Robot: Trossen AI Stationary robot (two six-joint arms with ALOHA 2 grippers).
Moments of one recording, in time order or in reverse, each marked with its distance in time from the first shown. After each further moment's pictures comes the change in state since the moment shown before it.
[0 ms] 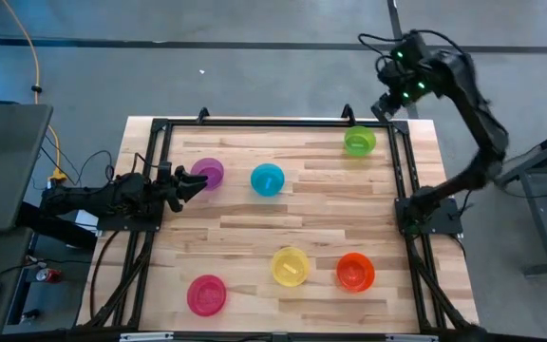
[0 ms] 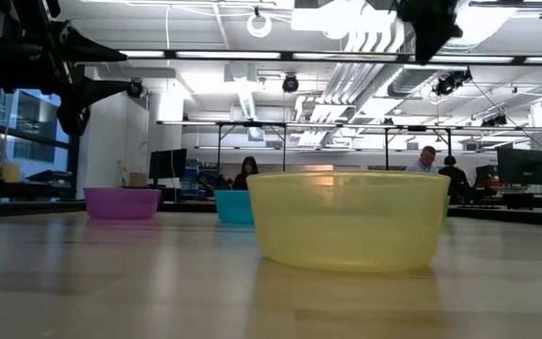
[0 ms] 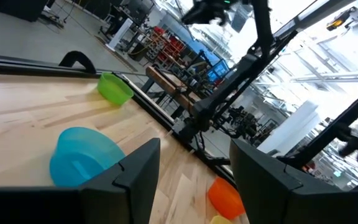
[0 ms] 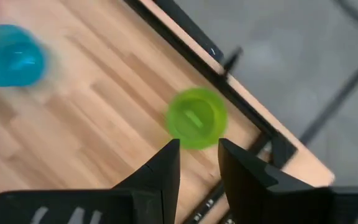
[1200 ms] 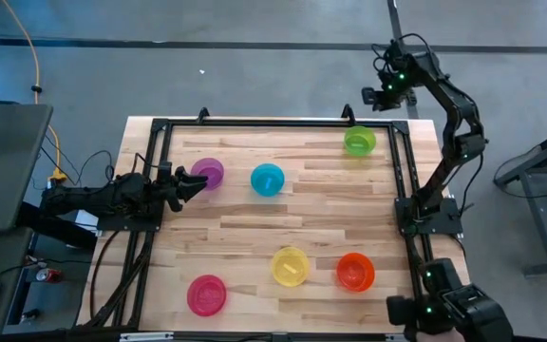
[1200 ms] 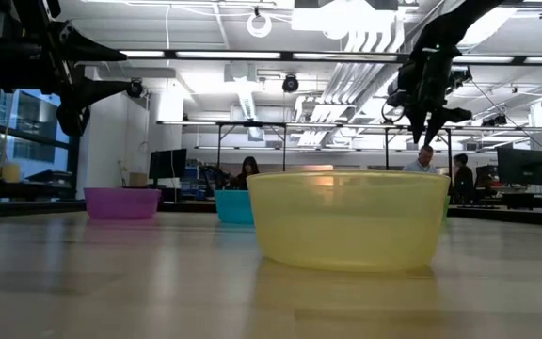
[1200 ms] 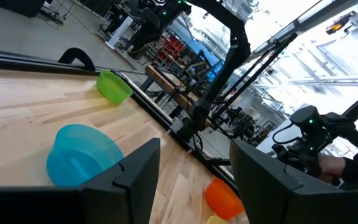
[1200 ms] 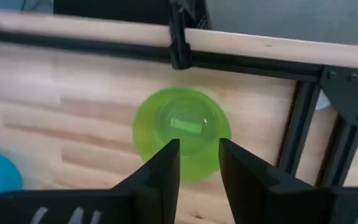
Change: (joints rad) left arm 0.000 0.000 0.000 -0.001 0.000 -0.024; right arm -0.314 0.250 -0.302 0.297 -0.191 0.363
